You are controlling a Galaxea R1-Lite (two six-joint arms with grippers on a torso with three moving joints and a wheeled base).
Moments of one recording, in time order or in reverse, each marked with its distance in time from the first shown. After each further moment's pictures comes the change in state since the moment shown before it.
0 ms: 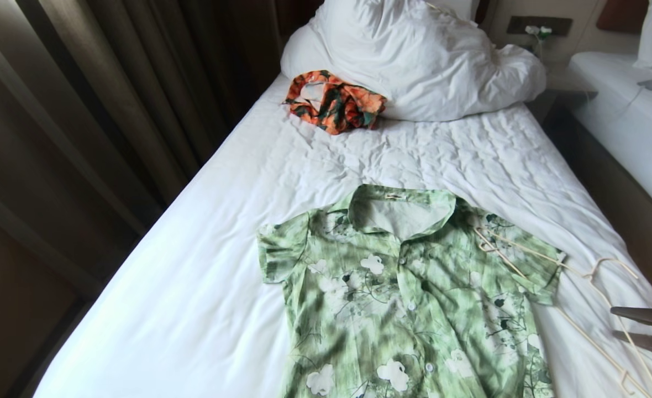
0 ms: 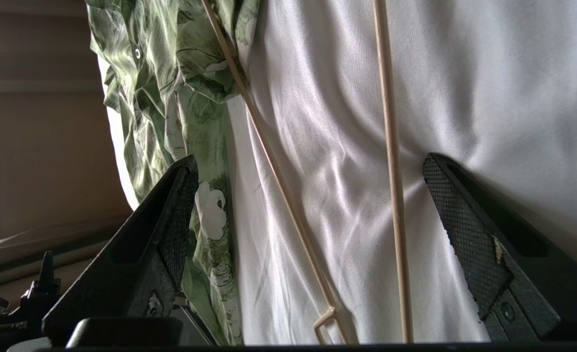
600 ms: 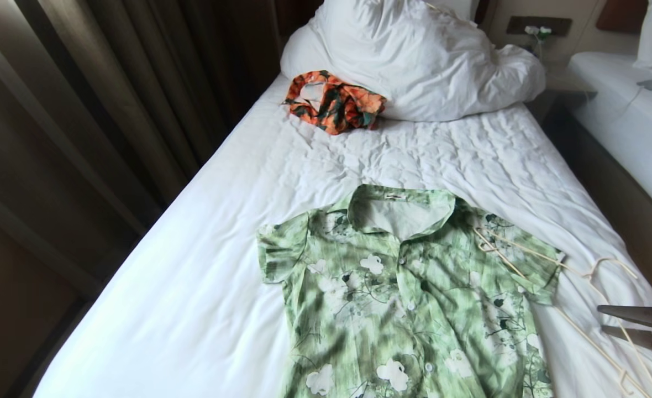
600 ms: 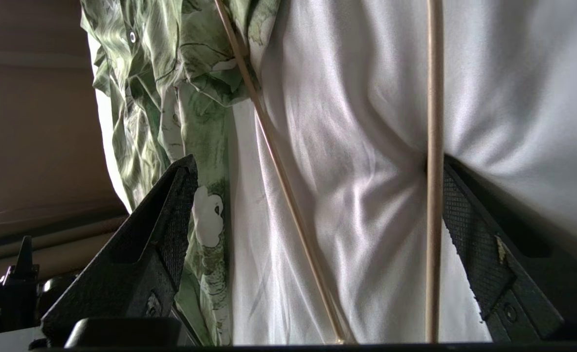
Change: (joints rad) left arm 0.000 0.000 0.000 0.000 0.000 0.000; right arm 0.074 0.001 0.014 -0.058 0.001 0.004
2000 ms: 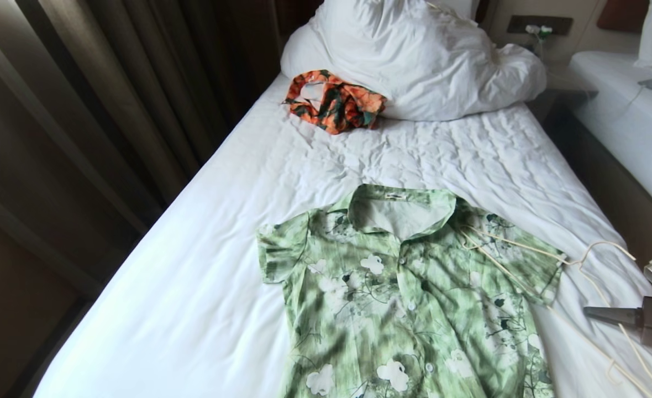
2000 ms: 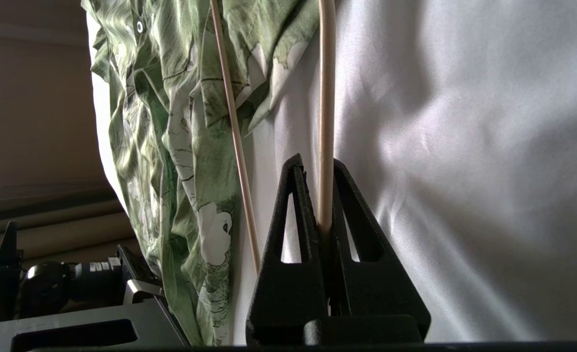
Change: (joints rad) left arm 0.000 0.000 0.000 0.000 0.000 0.000; right arm 0.063 -0.023 0.003 -0.071 -0.002 0.035
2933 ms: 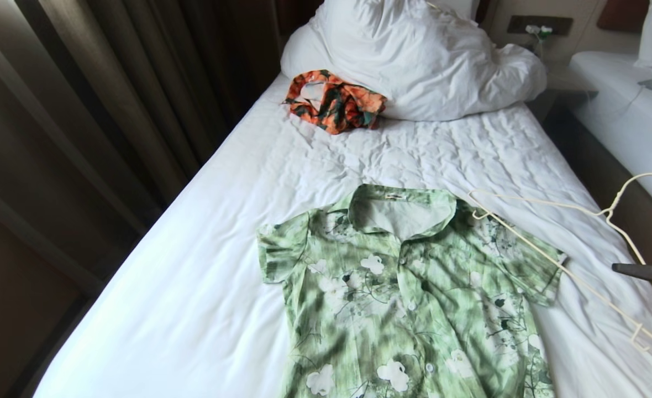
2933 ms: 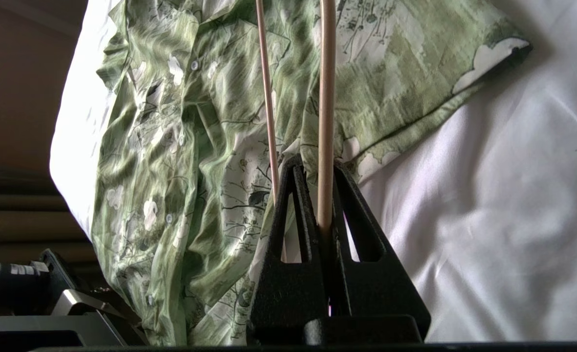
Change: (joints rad) left arm 0.000 0.000 0.000 0.000 0.001 0.000; right arm 0.002 -0.322 -0.017 -0.001 -0.007 -0.011
